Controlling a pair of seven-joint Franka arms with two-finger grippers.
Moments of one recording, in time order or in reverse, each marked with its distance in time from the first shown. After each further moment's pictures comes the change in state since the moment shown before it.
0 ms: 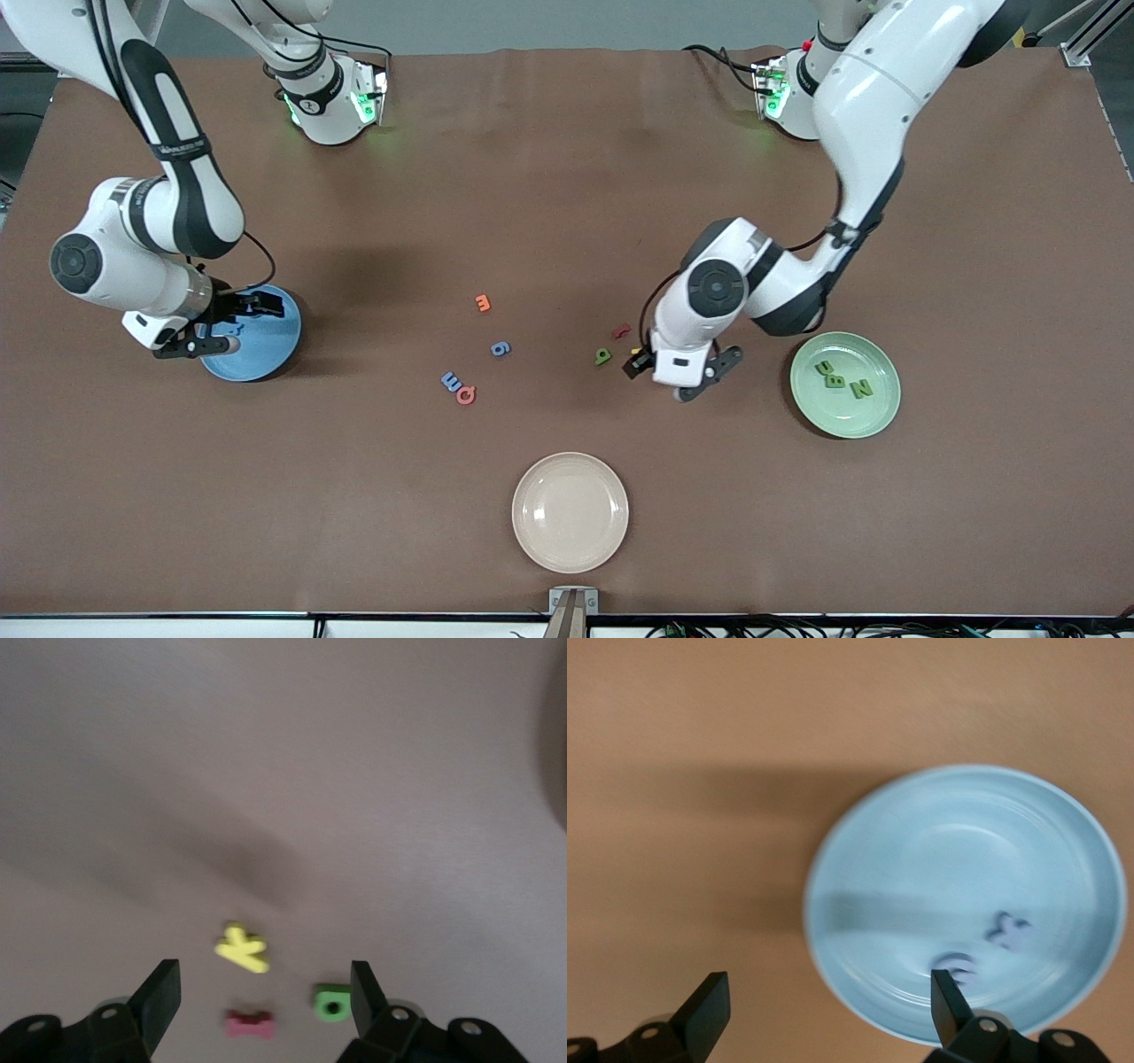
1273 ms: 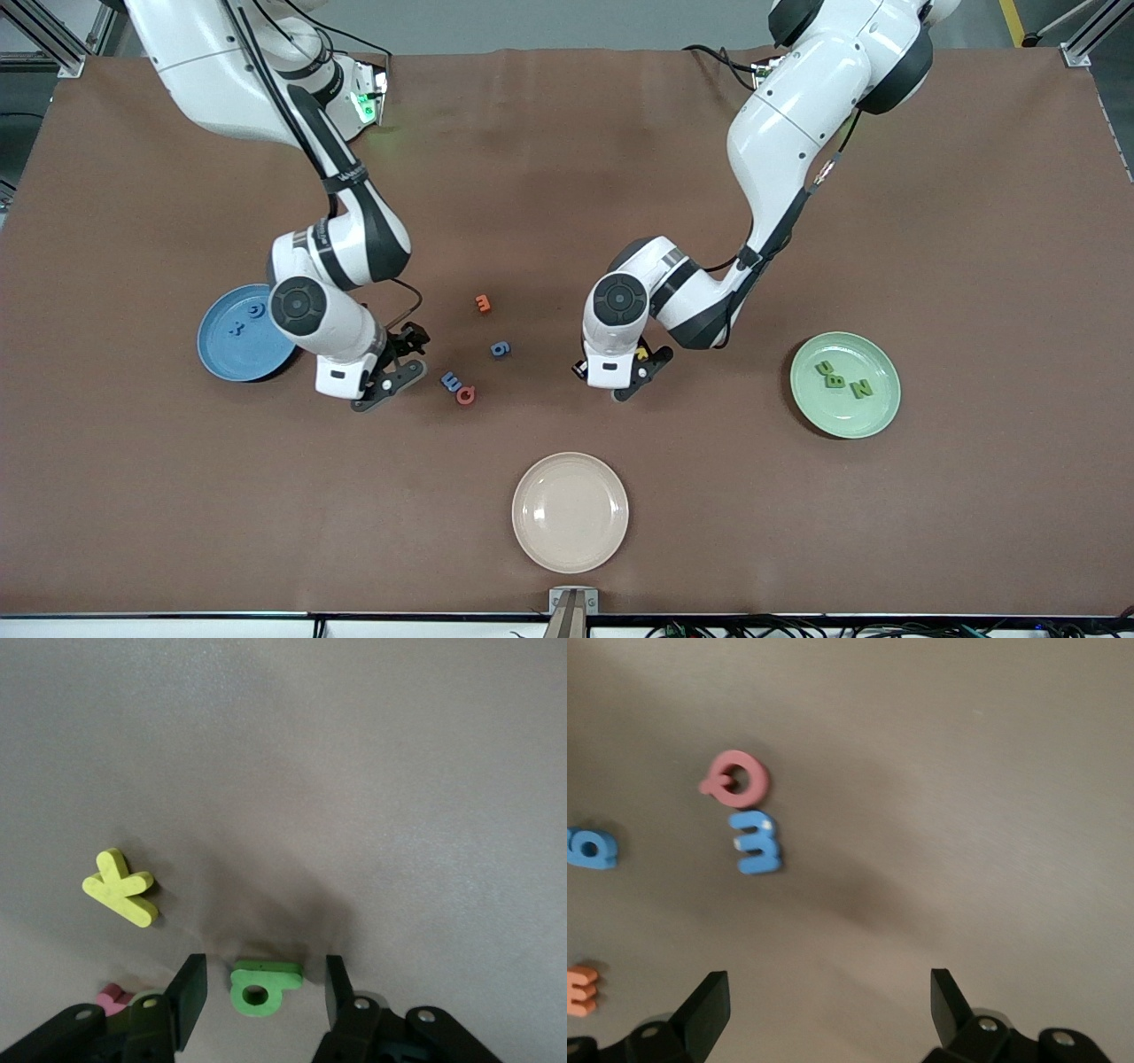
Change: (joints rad) left arm -0.204 0.180 0.102 0.212 0.000 -0.059 -0.130; right arm 0.392 0.295 0.003 0.325 -0.001 0.087 -0.149
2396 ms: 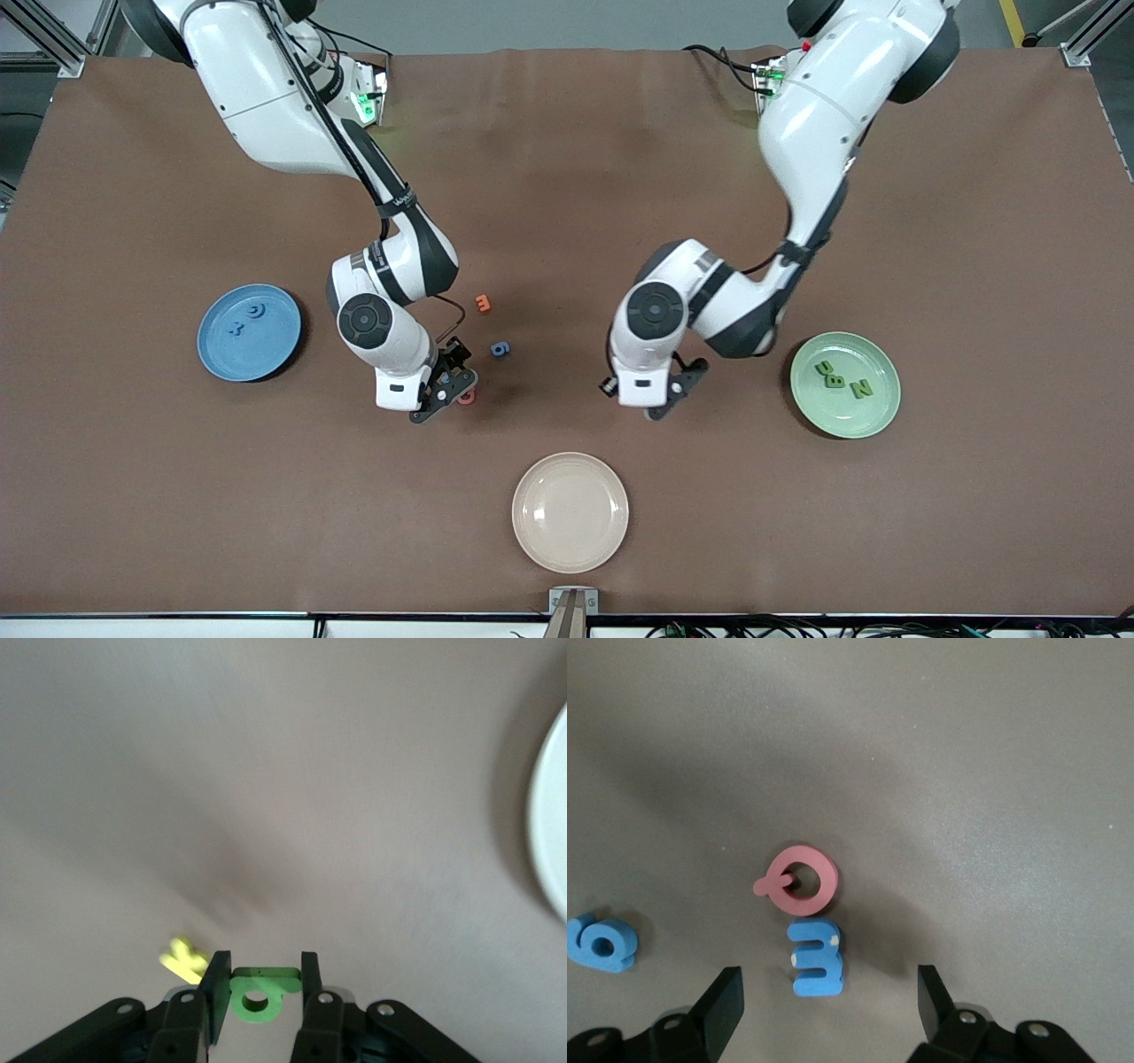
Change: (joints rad) left arm 0.108 -0.108 -0.007 0.039 0.000 -0.140 0.071; right arm 0.075 0.163 -0.006 0.139 0.000 0.071 0.000
